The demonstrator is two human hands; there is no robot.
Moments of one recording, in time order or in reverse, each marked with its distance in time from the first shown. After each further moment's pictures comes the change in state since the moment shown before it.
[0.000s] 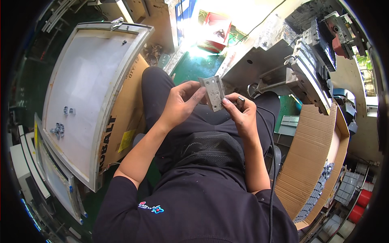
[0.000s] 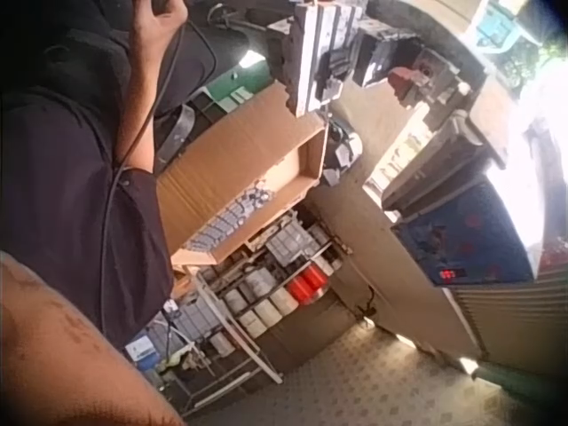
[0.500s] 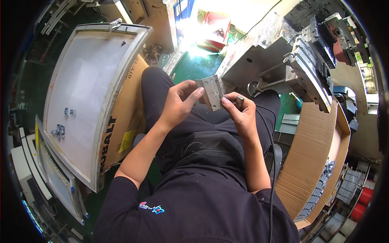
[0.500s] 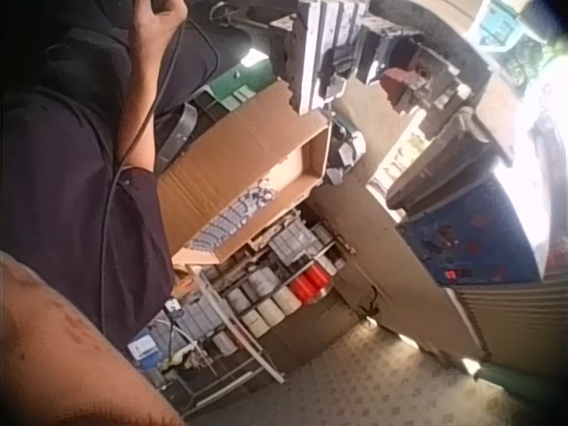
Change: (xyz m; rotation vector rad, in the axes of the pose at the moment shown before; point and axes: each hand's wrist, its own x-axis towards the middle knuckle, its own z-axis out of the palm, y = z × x) left_hand 0.000 -0.007 -0.005 0.052 0.025 0.037; right_hand -0.002 0.002 0.001 -0.013 0.000 -0.014
